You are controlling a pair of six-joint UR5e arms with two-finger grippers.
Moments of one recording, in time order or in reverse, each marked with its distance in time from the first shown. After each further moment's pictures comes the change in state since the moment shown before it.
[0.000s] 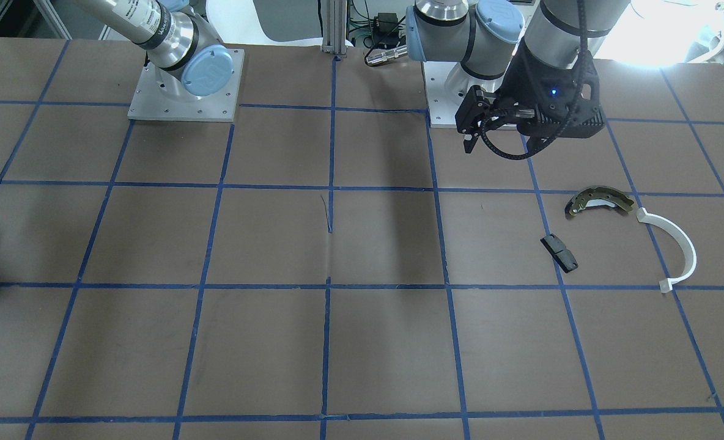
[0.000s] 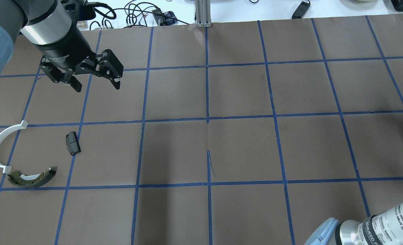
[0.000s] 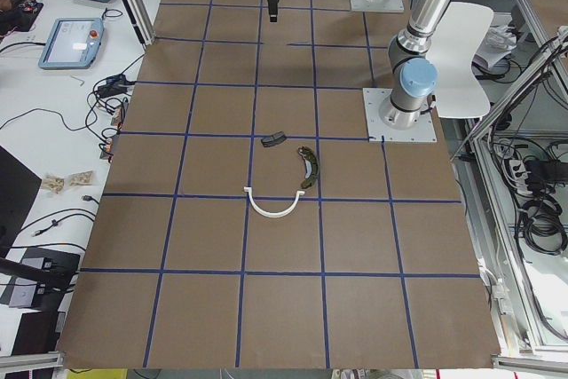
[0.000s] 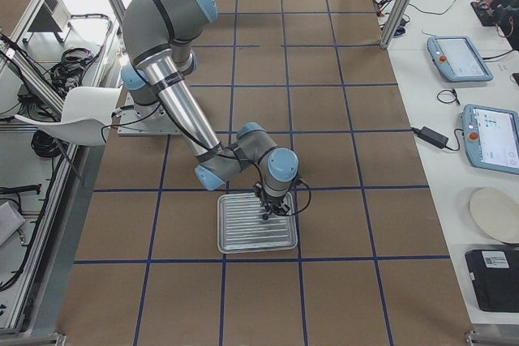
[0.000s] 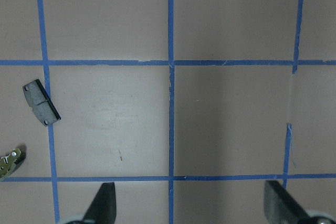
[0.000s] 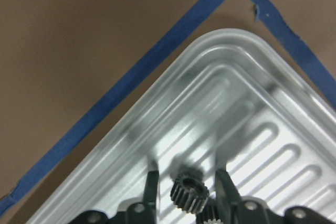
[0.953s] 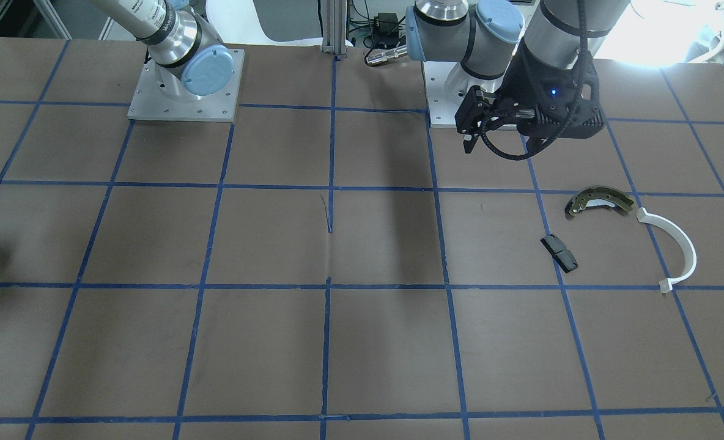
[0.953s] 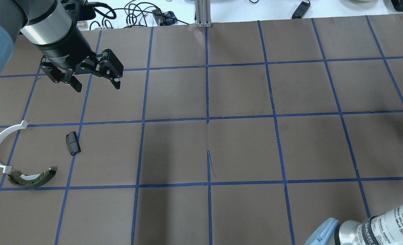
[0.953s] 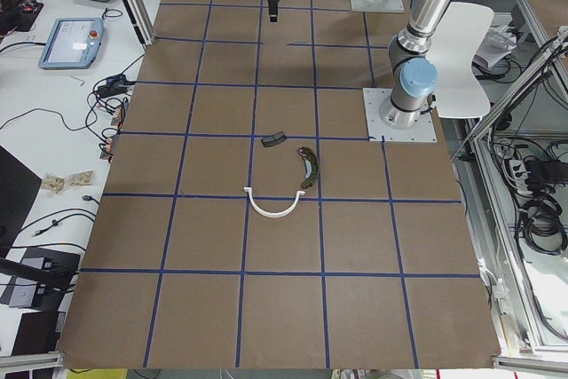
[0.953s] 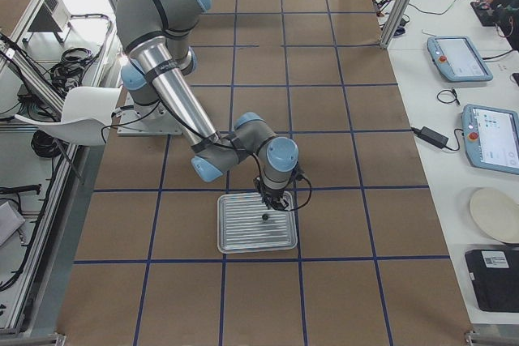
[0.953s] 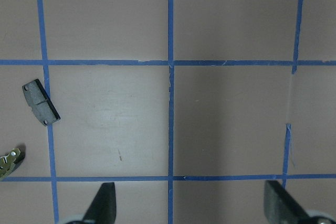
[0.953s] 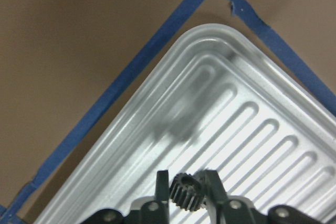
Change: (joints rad) left arm 0.000 -0.001 0.000 0.000 -0.002 -0.002; right arm 0.026 -0.113 0.001 0.097 -0.001 0.161
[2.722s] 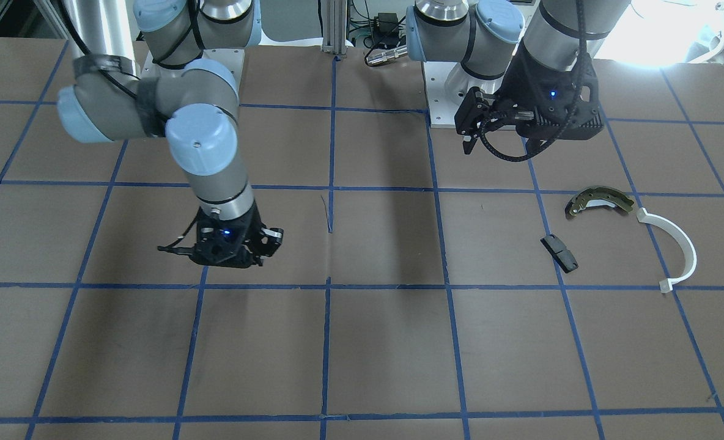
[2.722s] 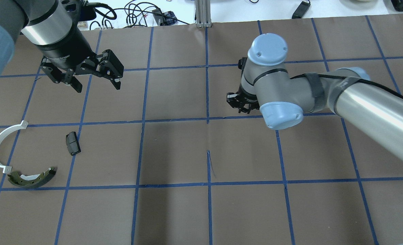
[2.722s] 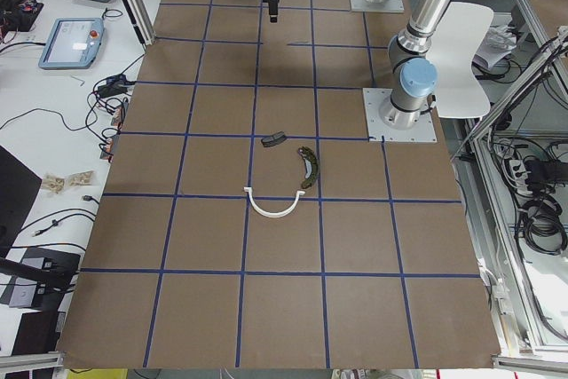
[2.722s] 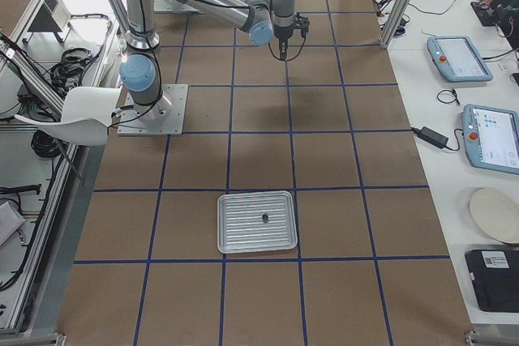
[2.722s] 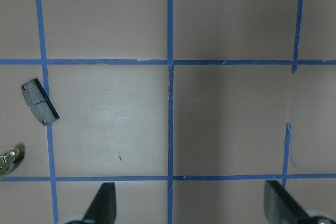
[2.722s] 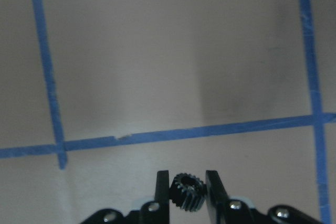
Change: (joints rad) left arm 0.000 -0.001 -0.001 0.000 -0.001 0.000; right arm 1.135 -0.076 0.105 -0.129 0.134 1.961
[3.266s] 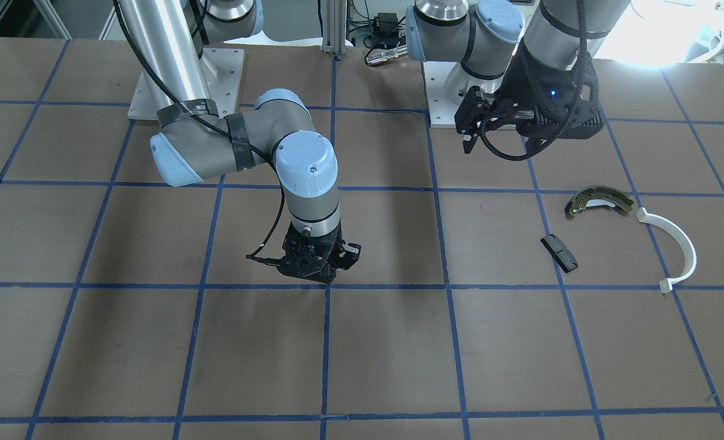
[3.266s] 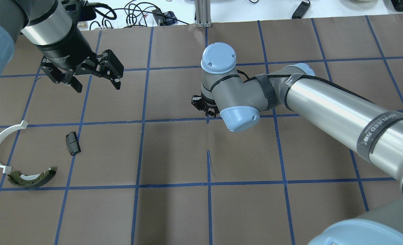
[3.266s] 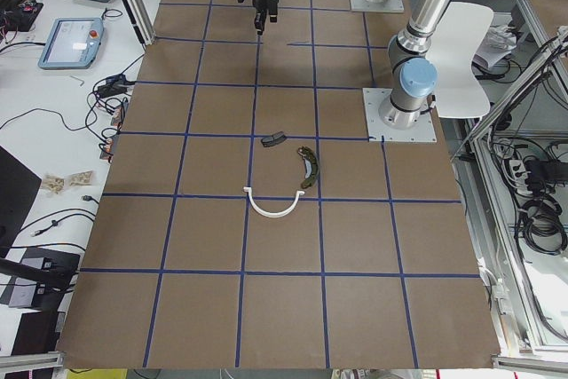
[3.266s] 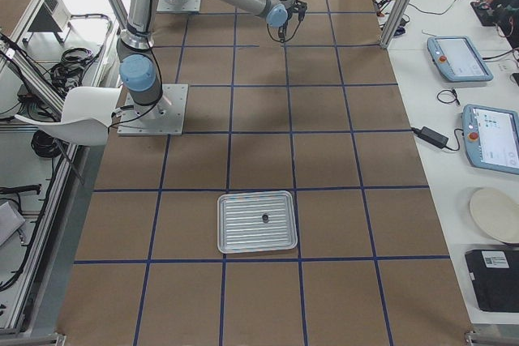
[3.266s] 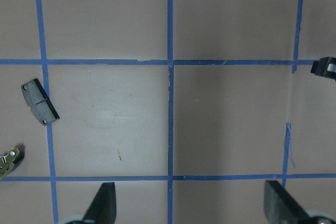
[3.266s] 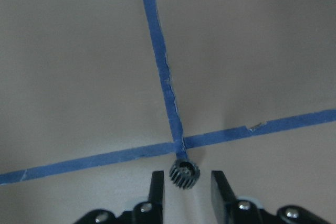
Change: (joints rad) left arm 0.000 0.000 0.000 0.000 -0.001 0.000; right arm 0.133 0.128 -0.110 -0.003 -0.001 0.185
